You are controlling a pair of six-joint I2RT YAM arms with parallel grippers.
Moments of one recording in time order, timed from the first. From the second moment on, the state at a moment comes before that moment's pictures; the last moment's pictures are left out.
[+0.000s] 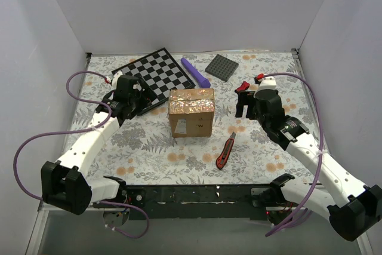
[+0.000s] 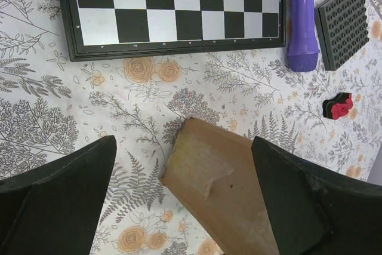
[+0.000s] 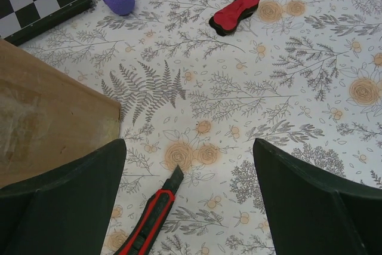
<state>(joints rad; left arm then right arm) -0.32 1.23 1.02 -0.53 -0.19 -0.90 0.56 0.97 0.85 -0.41 0.35 0.30</state>
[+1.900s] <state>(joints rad) -0.35 1.04 1.09 -0.26 0.40 -0.82 0.81 1.26 0.61 -0.45 0.22 0.79</state>
